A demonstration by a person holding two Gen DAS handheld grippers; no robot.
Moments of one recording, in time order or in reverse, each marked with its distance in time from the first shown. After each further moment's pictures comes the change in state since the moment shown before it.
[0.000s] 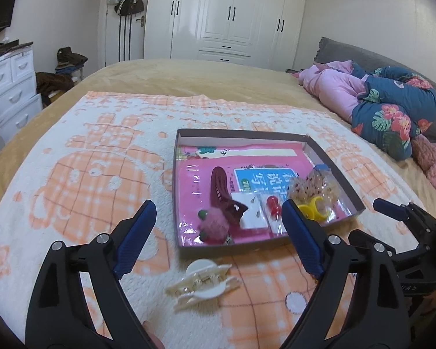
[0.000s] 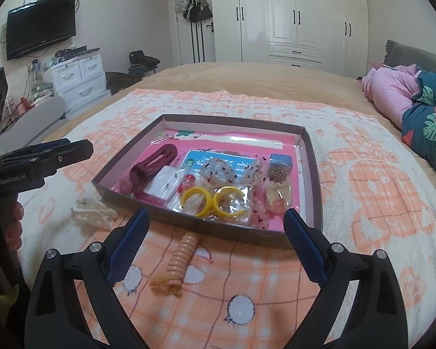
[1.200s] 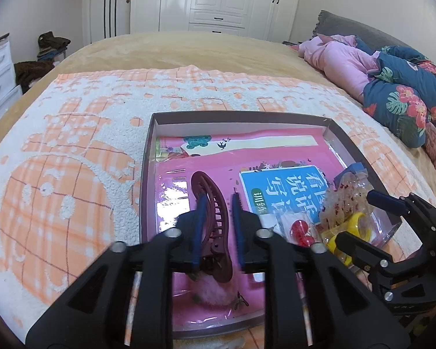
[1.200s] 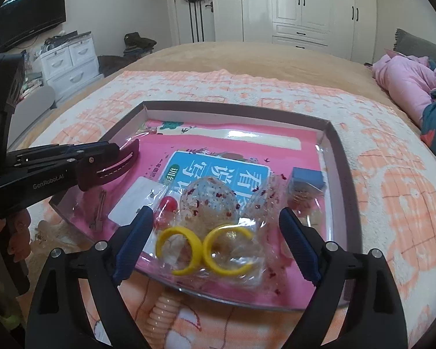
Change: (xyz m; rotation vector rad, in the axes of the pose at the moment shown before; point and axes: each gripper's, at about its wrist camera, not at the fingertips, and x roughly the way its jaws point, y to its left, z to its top) left arm 0.108 0.002 0.027 0.029 0.141 -0.039; right arm 0.089 -0.010 0.034 0.006 0.098 -0.001
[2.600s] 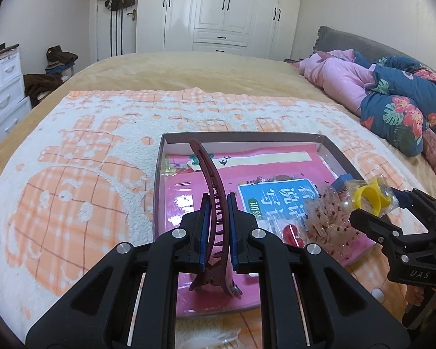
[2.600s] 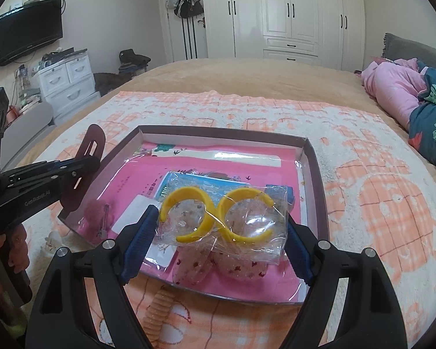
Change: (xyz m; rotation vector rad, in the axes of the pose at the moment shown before) left arm -0.027 -0.003 -0.002 0.002 -0.093 0.028; right arm -0.028 -0.013 0.007 0.024 -0.074 -0.021
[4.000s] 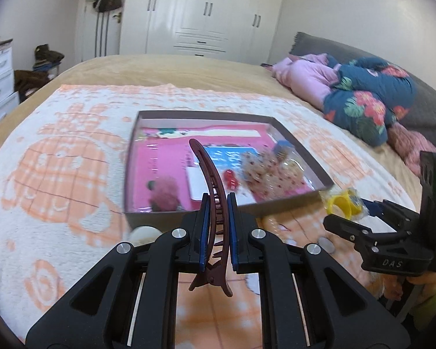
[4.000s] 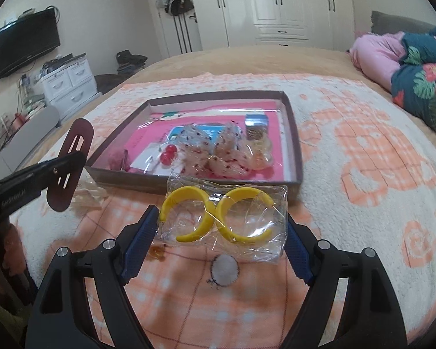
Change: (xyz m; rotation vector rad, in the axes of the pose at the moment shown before) left arm -0.077 -0.033 -0.063 -0.014 -0.035 -0.105; right arm -0.068 -0.007 -0.075 0.079 0.032 0.029
